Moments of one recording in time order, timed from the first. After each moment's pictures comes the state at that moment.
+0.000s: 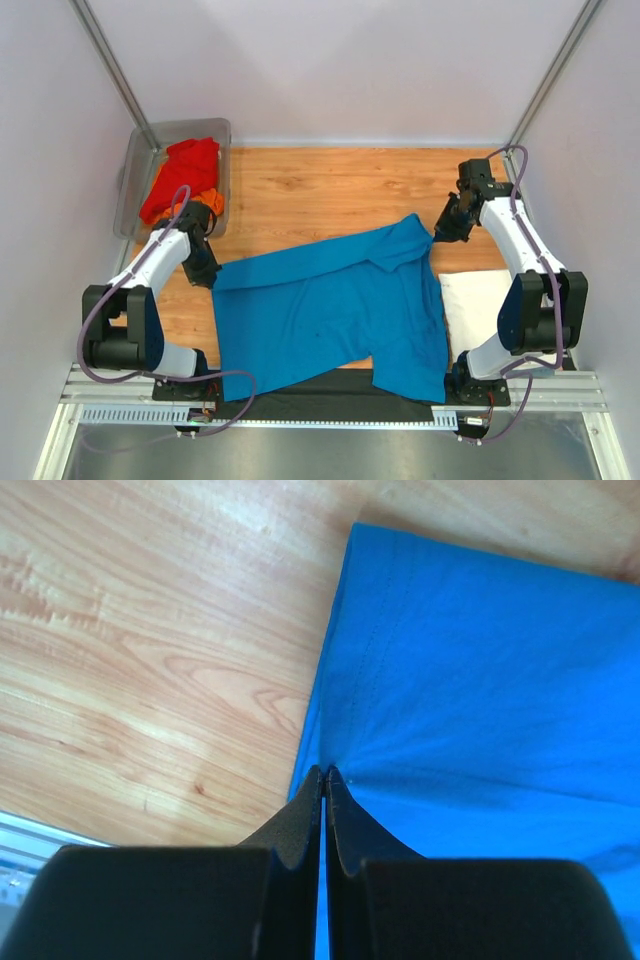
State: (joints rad) left arm -0.04 1.42 0.94 -0.90 -0.14 -0.51; right arm 0.03 1.55 1.30 -0.90 -0.08 0.55
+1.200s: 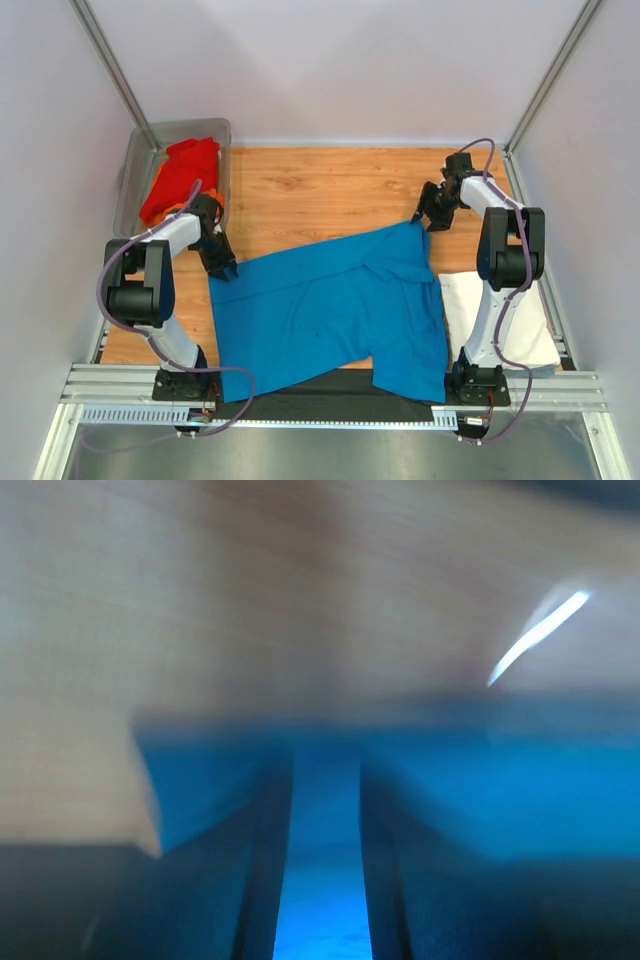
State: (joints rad) left arm -0.04 1.68 1.01 -0.71 0.10 -0.46; right arm -0.02 2.06 1.53 -0.68 -0.25 0.38
